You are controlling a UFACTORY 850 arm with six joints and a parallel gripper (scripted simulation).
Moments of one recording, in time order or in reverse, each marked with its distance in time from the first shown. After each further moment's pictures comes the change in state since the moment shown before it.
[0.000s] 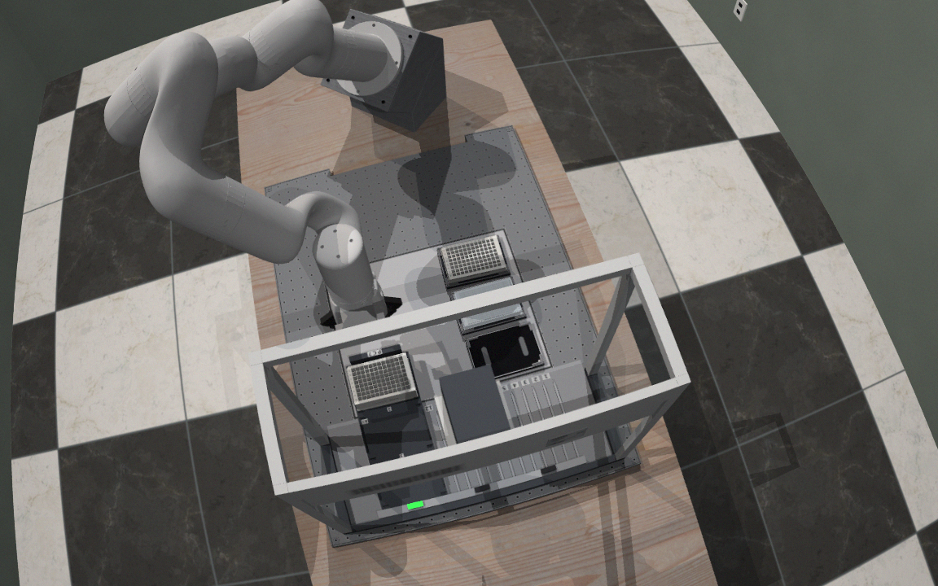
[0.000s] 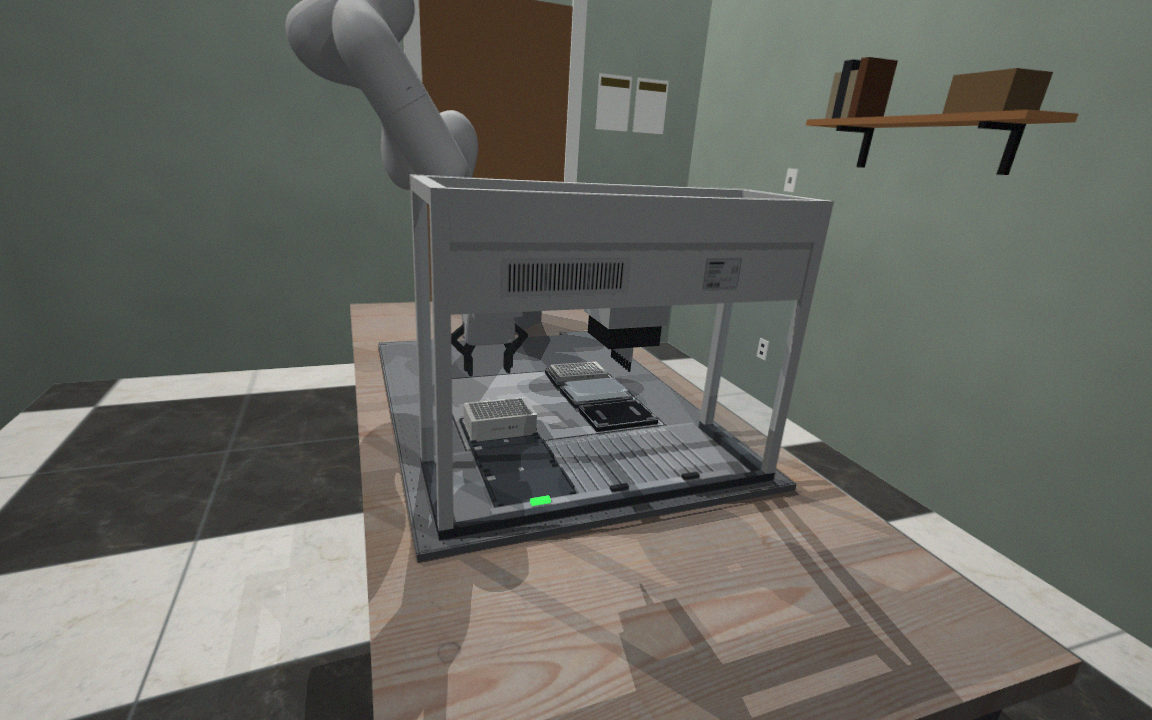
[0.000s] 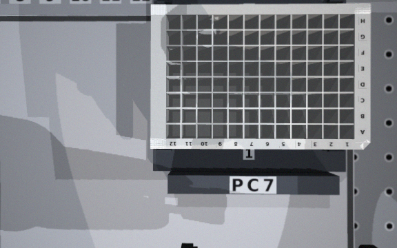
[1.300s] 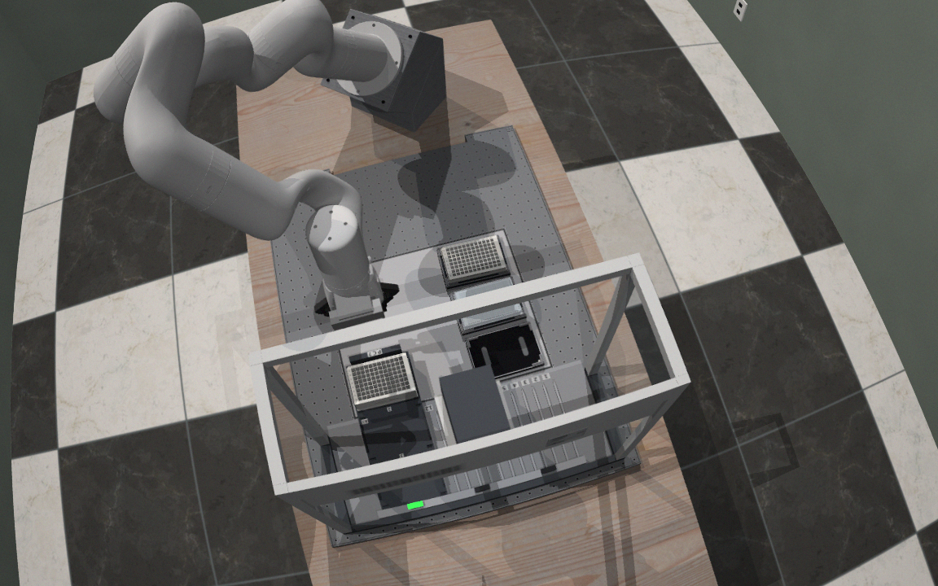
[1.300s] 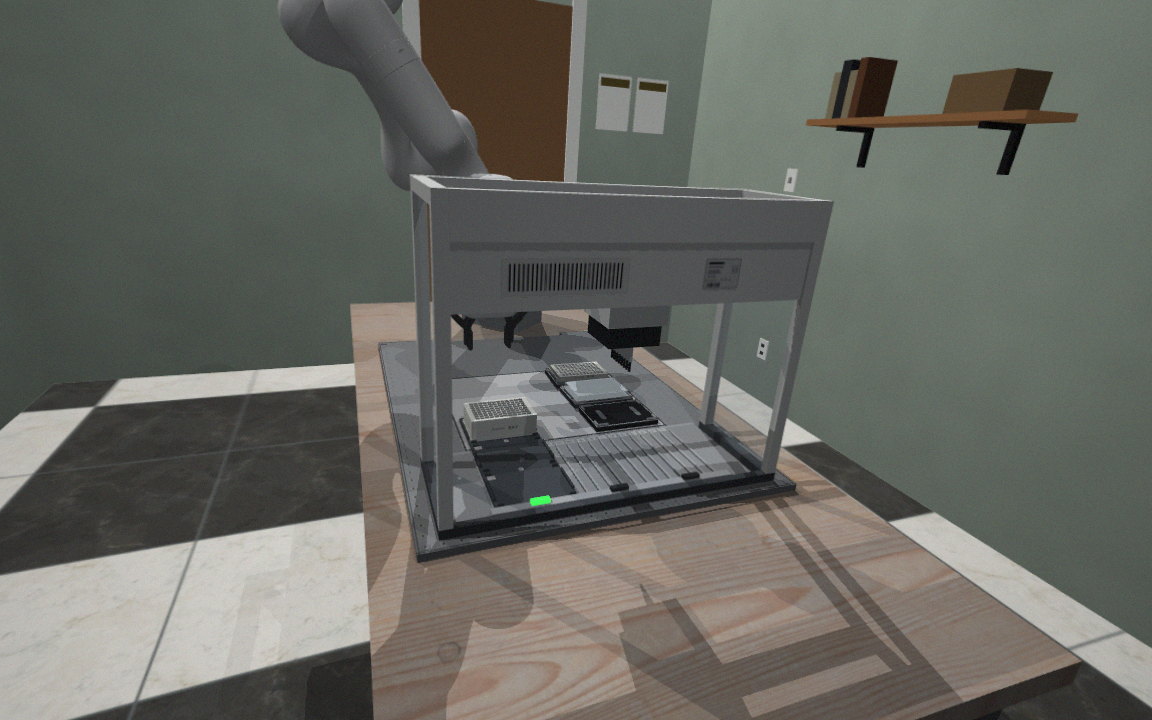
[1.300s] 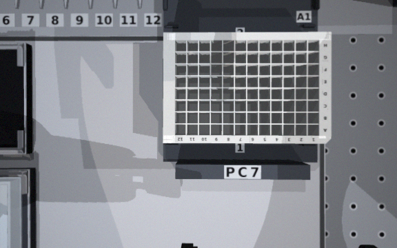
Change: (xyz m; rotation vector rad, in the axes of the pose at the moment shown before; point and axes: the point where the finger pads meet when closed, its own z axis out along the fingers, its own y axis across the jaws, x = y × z) arm 0.000 0.000 -0.055 0.000 0.000 0.000
